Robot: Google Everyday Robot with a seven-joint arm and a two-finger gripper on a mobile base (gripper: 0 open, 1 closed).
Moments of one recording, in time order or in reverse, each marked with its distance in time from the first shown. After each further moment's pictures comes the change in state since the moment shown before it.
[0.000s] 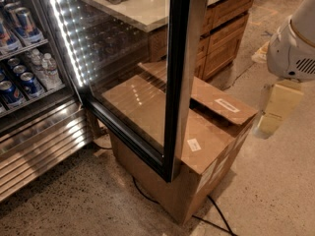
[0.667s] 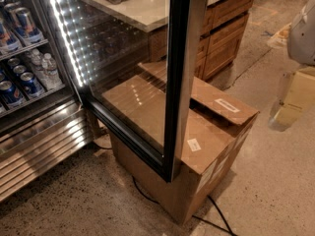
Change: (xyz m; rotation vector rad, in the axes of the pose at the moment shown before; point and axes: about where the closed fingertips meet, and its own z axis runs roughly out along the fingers) arm 0.007 -0.003 -0.037 0.064 -0.006 0.002
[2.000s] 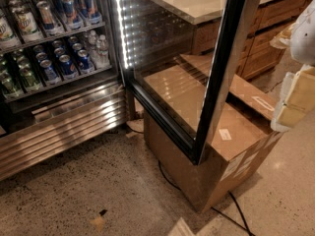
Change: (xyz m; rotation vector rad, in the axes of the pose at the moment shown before) arm 0.001 0.001 -0.001 0.001 0.003 -0.002
